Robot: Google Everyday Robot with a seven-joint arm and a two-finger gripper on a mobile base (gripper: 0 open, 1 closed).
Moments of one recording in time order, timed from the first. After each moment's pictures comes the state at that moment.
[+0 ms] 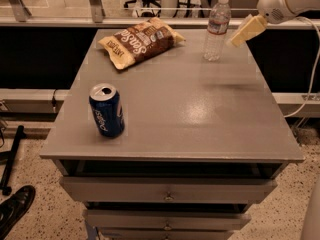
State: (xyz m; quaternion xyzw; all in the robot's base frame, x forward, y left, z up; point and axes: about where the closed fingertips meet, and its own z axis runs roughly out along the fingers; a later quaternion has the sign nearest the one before) arm 0.735 -0.249 0.982 -0.51 0.73 0.00 0.46
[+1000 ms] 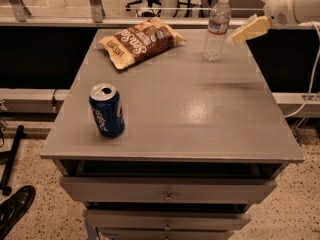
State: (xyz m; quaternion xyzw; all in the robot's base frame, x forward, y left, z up) arm 0.740 -0.256 0.983 -0.46 0.72 0.05 0.52
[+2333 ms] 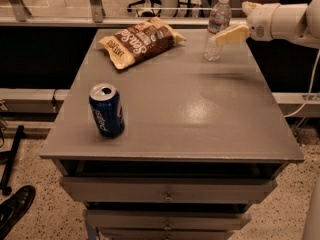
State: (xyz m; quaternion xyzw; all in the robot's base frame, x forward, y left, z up) arm 0.783 -0.234 0.952 -0.39 0.70 0.13 0.59
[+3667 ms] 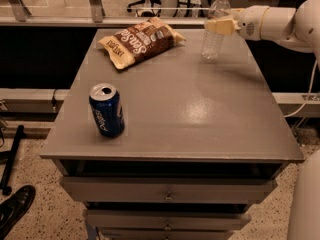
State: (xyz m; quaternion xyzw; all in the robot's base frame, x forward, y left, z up) arm 0.795 -0.204 0.955 -0.33 0.69 0.24 0.60
